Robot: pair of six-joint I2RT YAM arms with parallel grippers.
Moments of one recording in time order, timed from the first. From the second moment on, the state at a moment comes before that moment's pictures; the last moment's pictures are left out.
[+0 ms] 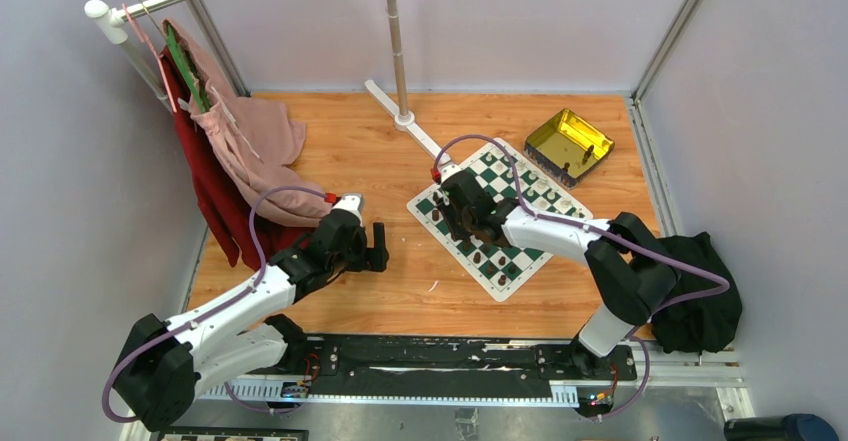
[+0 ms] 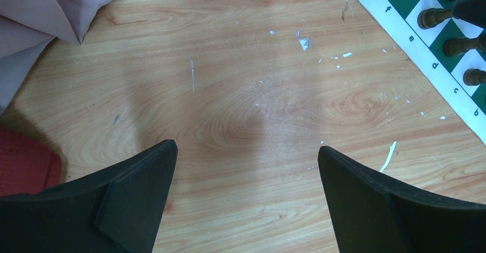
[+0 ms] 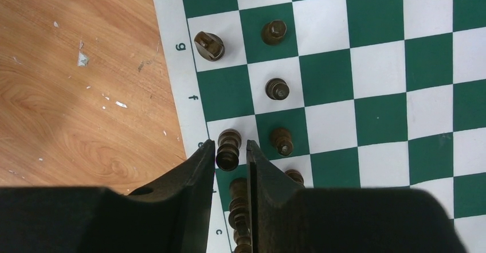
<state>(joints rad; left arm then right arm) -0.64 0.96 0.47 -0.28 -0.18 -0.50 0.79 1.63 0.97 -0.19 0.16 0.15</state>
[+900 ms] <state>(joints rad) -0.64 0.91 0.47 -0.28 -0.22 -0.50 0.58 1.61 1.40 -0.36 0.33 0.07</state>
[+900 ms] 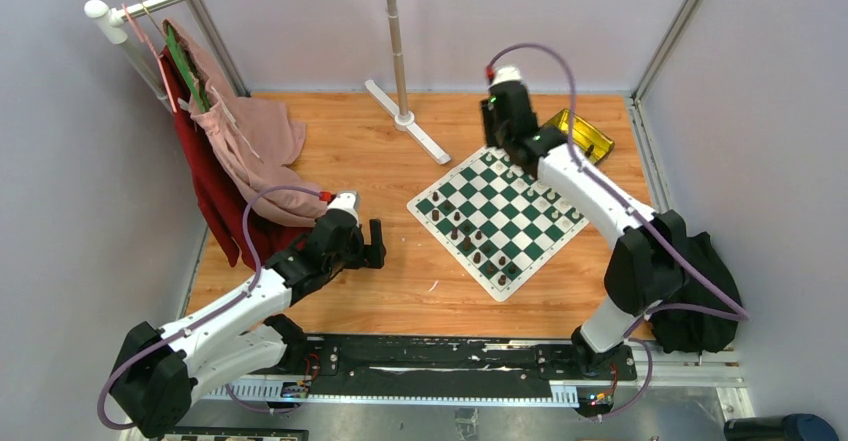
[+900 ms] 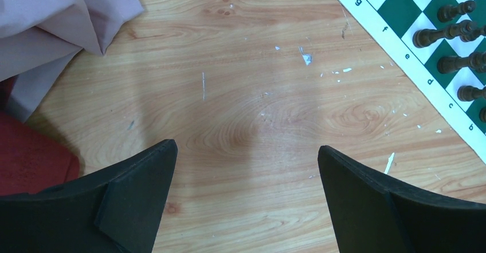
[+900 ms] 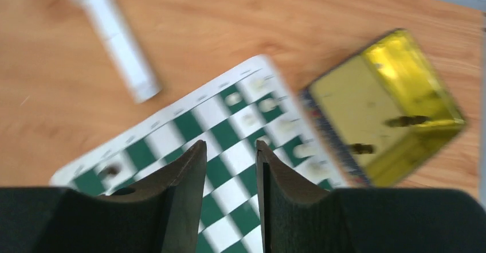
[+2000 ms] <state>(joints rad) -0.62 1.15 0.53 -0.26 -0.24 -0.46 -0.07 2.16 1.80 -0.51 0.39 0.24</state>
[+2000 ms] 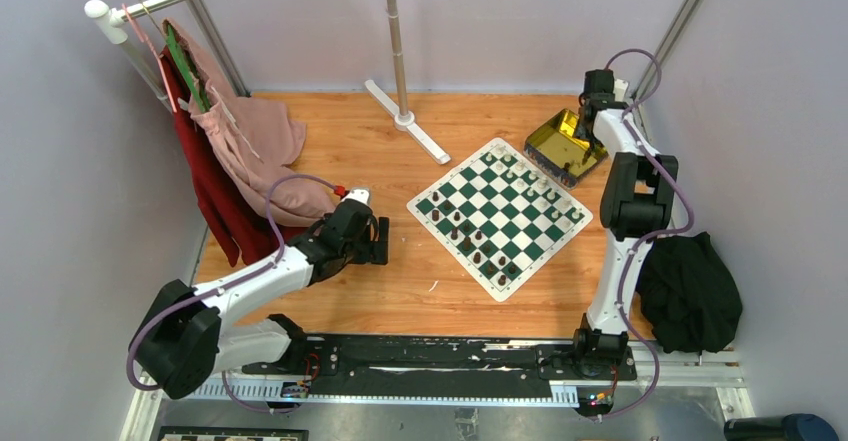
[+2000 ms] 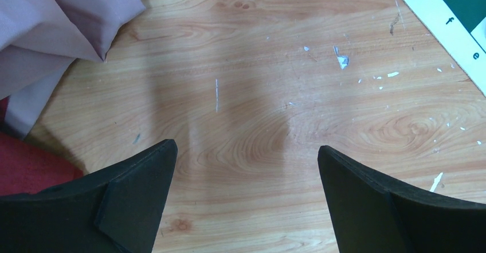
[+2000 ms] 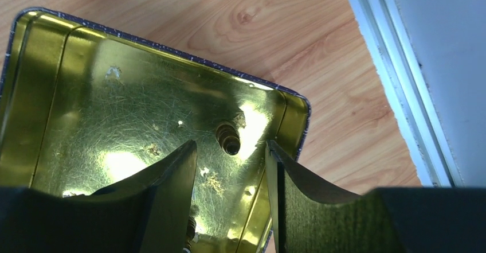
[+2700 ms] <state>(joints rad) -0.62 1.19 0.56 -0.26 -0.24 -0.45 -0.08 2.21 1.81 -0.51 0.35 0.27</state>
